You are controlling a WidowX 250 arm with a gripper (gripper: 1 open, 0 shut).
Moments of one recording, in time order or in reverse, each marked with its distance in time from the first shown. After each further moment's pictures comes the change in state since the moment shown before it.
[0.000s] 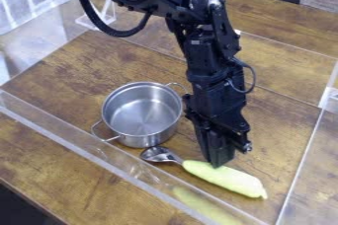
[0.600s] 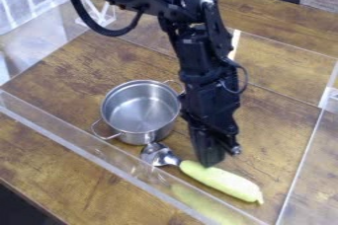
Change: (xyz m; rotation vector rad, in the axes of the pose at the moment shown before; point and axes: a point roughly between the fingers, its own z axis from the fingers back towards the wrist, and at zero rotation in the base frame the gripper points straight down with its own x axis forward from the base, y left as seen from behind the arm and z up) arm -0.023 0.002 0.008 -0.046 0.087 -0.063
